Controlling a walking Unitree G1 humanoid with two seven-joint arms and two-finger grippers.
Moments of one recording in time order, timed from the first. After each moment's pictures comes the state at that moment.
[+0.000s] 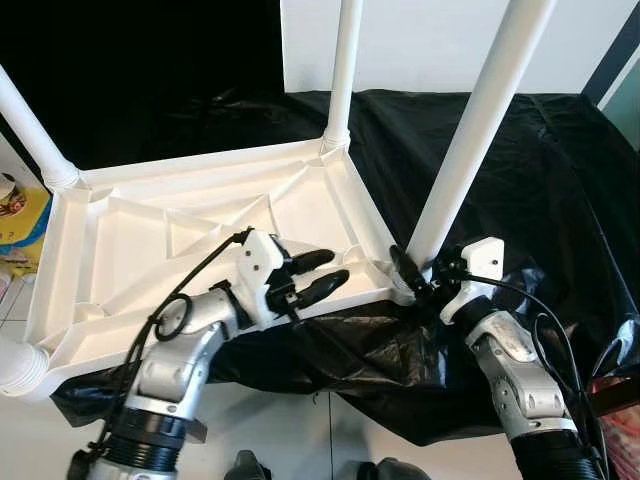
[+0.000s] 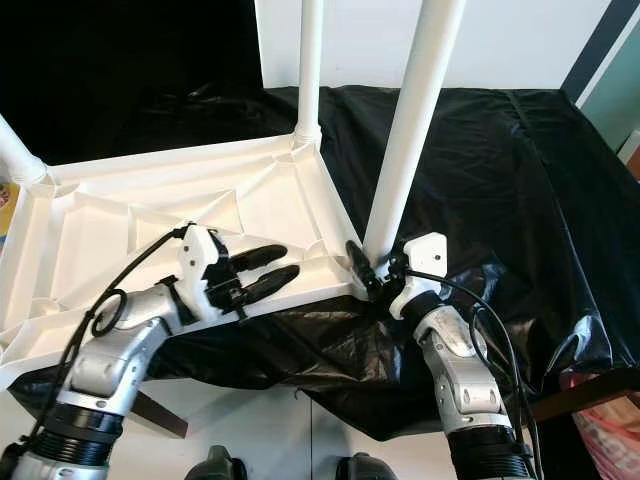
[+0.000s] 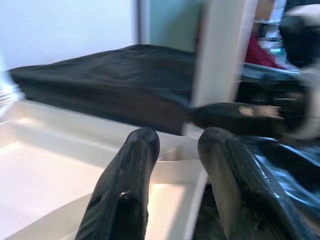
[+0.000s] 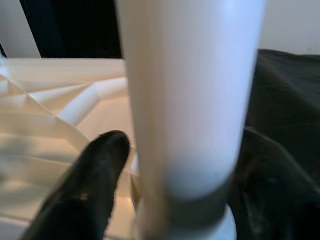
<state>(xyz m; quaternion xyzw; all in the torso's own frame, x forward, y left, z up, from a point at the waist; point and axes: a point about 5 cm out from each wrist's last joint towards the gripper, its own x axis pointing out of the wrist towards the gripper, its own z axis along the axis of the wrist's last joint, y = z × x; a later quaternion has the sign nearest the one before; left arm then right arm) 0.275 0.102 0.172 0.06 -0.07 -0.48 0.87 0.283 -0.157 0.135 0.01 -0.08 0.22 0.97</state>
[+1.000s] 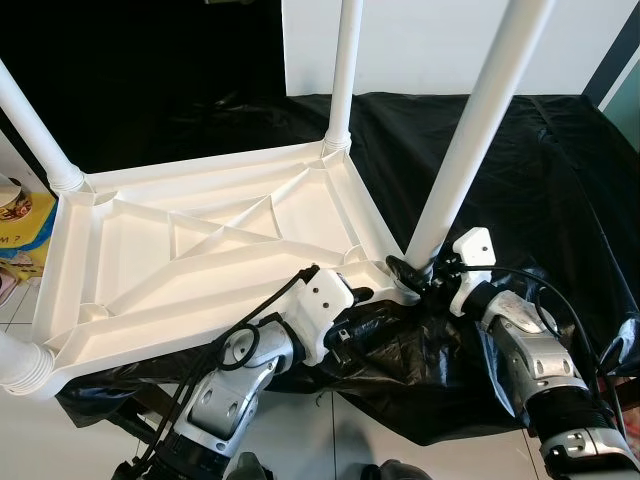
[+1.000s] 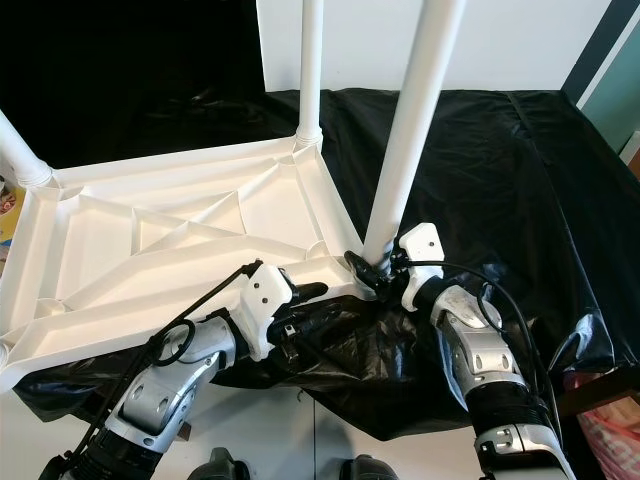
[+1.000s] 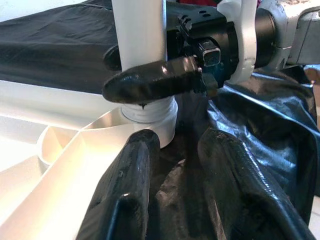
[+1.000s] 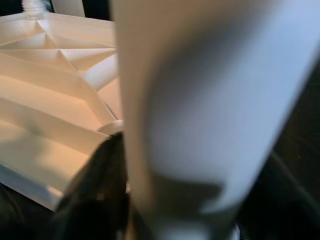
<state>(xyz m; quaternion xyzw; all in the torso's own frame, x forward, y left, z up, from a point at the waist) 0.250 0.051 0.142 0.11 0.00 -0.51 0.85 0.313 -0.167 0.126 -0.06 -0.04 0.32 0.94</state>
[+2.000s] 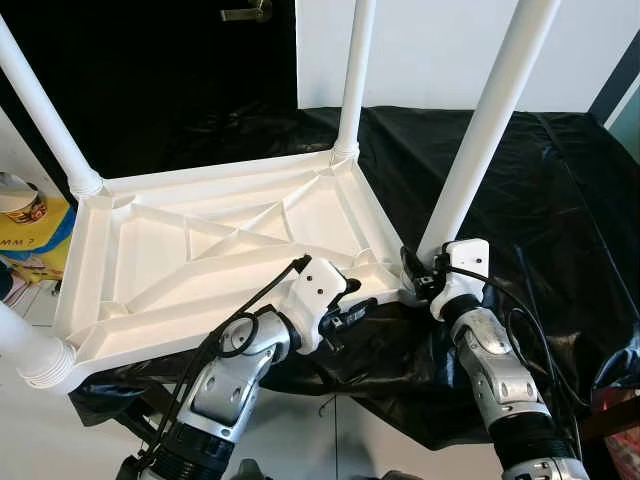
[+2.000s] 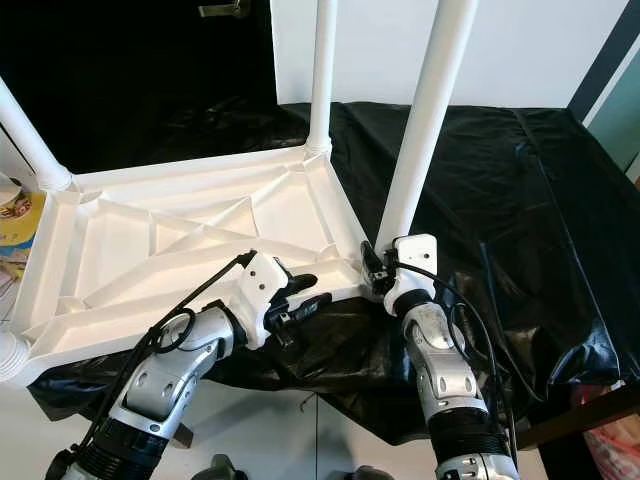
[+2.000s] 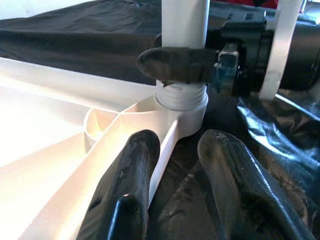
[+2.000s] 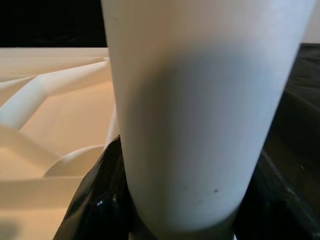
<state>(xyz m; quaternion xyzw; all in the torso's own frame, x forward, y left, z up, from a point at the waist) 0.265 0.058 0.141 0.09 0.02 -0.48 0.87 0.302 -0.148 0.111 0.01 -0.03 0.06 1.00</state>
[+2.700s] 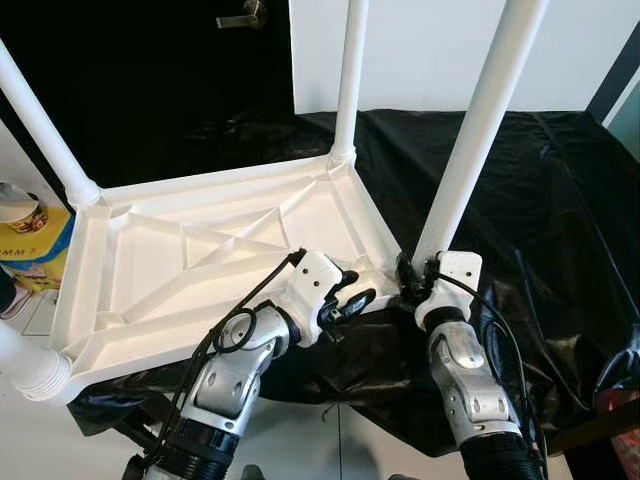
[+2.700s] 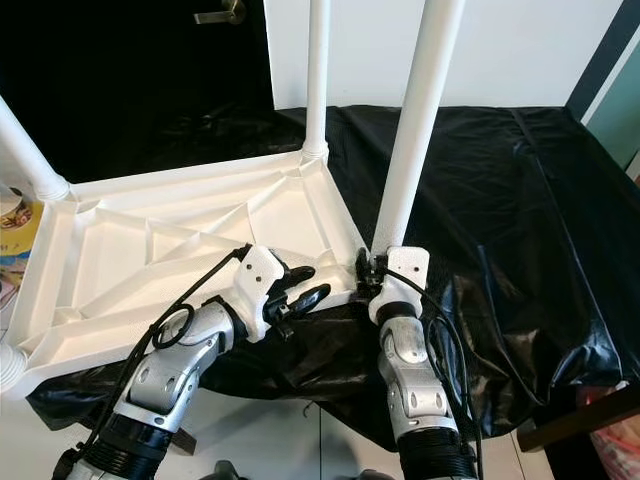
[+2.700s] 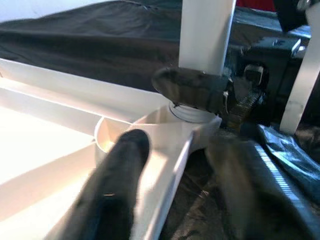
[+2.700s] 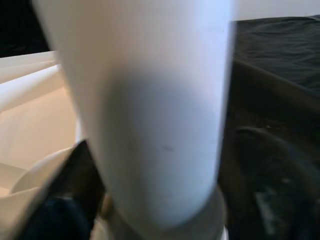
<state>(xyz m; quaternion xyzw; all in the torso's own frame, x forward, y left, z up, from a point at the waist) 0.272 0.060 0.137 0.08 0.03 -0.47 0.88 0.290 -0.132 0.108 0.05 -0.03 -0.01 1.00</state>
